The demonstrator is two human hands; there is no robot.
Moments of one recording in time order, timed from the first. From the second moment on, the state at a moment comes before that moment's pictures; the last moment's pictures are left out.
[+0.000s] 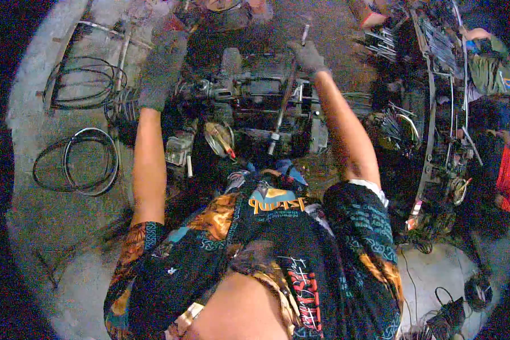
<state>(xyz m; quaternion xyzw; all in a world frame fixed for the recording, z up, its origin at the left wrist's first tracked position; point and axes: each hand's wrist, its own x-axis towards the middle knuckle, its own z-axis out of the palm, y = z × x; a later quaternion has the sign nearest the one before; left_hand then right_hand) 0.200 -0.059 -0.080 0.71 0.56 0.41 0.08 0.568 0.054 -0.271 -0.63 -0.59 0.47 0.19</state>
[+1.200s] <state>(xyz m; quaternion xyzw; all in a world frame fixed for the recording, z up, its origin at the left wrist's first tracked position) 0.177 -0.024 -0.089 0.73 0.63 0.27 0.07 0.518 -0.089 -0.192 -0.66 -0.68 0.19 0.26</state>
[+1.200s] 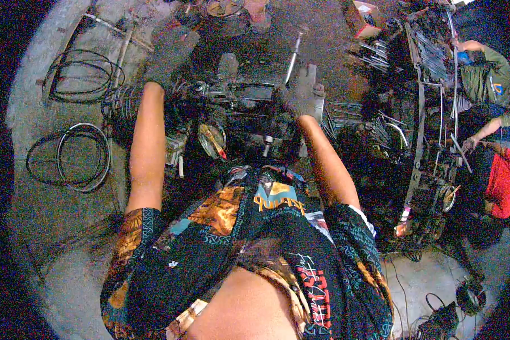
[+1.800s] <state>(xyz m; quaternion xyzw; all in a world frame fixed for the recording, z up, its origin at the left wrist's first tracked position) 0.171 0.002 -0.086 0.72 0.66 0.18 0.05 0.529 -0.071 -0.211 -0.47 -0.86 0.01 0.16</state>
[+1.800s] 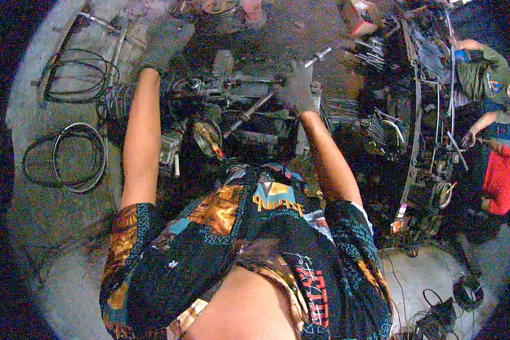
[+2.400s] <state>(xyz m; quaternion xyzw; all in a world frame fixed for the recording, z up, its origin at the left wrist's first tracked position) 0.158 0.006 -0.102 0.77 0.62 0.15 -0.04 0.515 -0.088 -0.172 -0.53 -0.83 0.18 0.06</state>
